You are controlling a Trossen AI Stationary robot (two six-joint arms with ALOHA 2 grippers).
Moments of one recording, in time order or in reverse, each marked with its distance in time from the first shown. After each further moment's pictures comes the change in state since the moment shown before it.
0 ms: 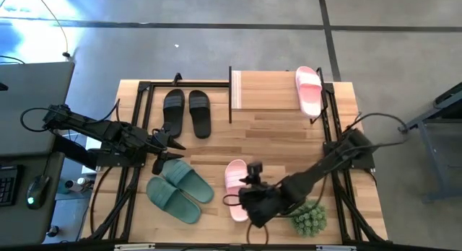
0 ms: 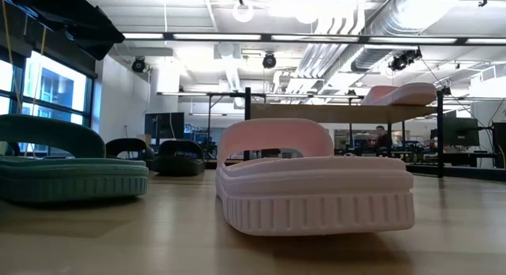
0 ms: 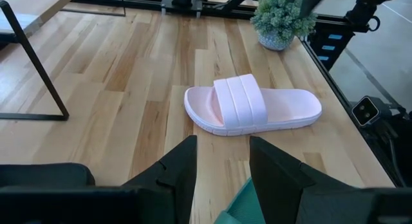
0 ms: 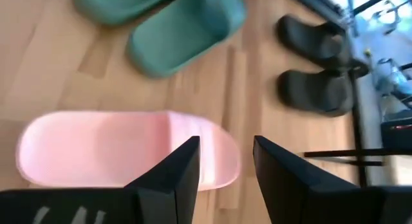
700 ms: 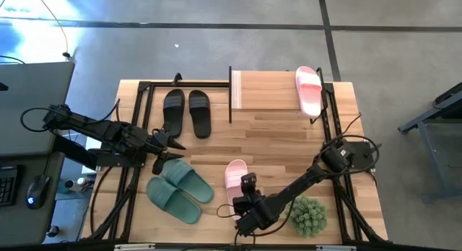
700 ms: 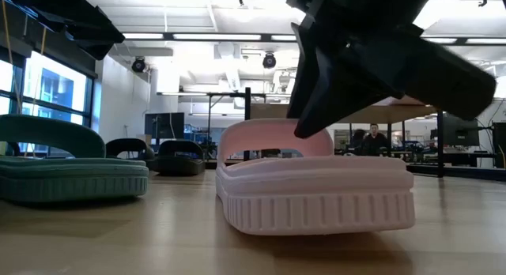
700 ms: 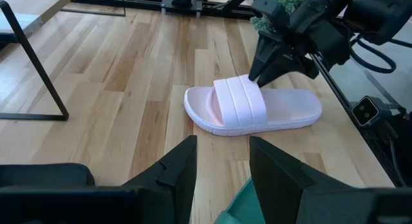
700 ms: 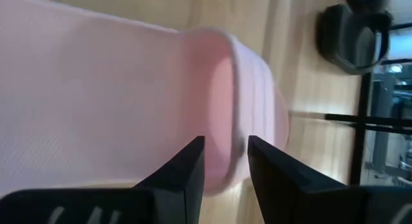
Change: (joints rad) left arm 0.000 0.000 0.000 0.000 0.000 0.000; right arm 0.013 0.305 0.004 -0.084 0.116 0.127
